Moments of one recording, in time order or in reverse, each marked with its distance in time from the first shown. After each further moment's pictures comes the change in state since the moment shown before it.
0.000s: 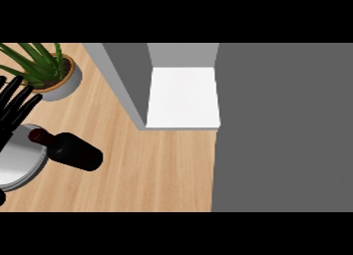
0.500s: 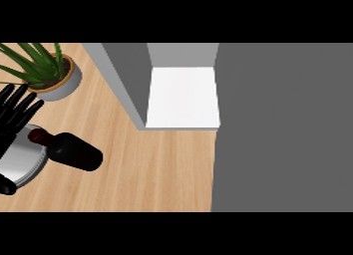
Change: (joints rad) left arm -0.019 0.019 0.034 0.206 -0.126 -0.114 -0.126; right arm 0.012 0.012 -0.009 0.002 0.010 0.023 -0.016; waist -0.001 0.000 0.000
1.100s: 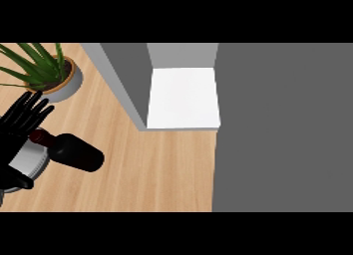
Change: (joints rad) left arm -0.048 0.012 -0.011 0.231 -0.210 -0.099 -0.223; right arm -0.031 0.015 0.017 -0.001 0.004 -0.012 0.033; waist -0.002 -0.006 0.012
